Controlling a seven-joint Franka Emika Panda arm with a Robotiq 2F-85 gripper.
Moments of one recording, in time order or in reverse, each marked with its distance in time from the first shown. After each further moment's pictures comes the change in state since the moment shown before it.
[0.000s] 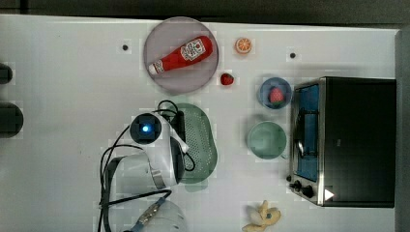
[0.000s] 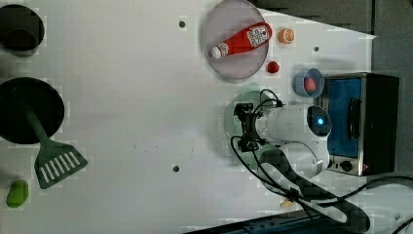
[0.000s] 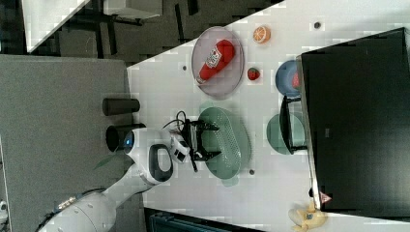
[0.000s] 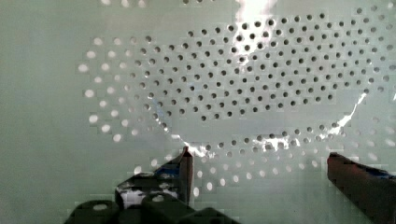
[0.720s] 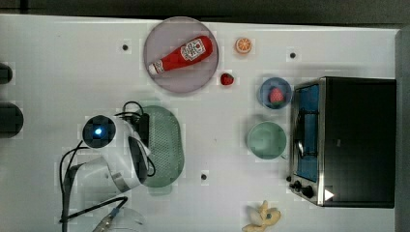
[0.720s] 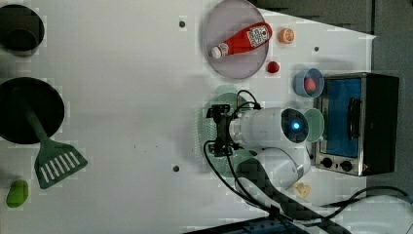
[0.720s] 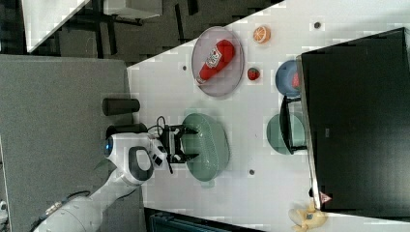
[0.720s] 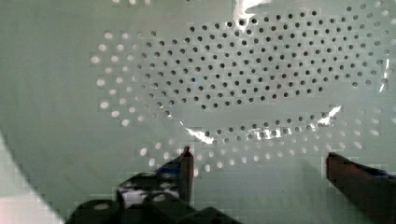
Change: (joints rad) arm 0.129 0.009 0.062 0.094 0.049 -0.060 0.196
